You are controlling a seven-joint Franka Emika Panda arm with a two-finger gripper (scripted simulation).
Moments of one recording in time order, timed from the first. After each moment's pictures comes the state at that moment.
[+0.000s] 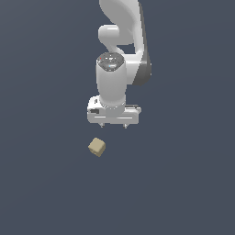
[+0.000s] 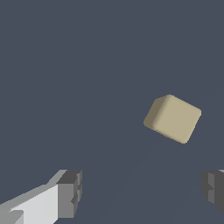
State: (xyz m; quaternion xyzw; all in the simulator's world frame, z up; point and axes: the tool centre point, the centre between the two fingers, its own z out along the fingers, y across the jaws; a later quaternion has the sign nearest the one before) arm 0.007 -0.016 0.175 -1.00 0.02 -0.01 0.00
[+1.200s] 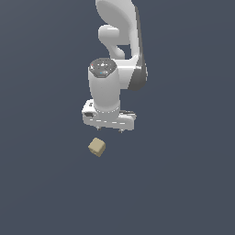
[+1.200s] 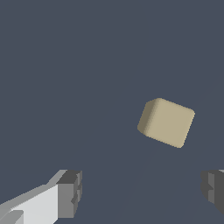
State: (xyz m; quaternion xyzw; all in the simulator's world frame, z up) arm 0.020 -0.033 0.166 -1.00 0.08 -0.01 0.01
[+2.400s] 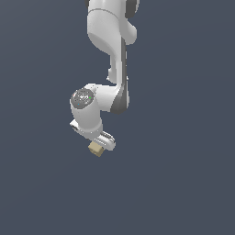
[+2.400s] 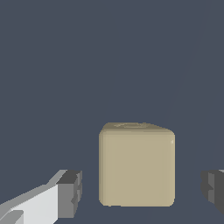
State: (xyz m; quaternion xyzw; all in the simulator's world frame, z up) arm 0.041 -0.103 0.085 -0.97 0.25 0.00 0.00
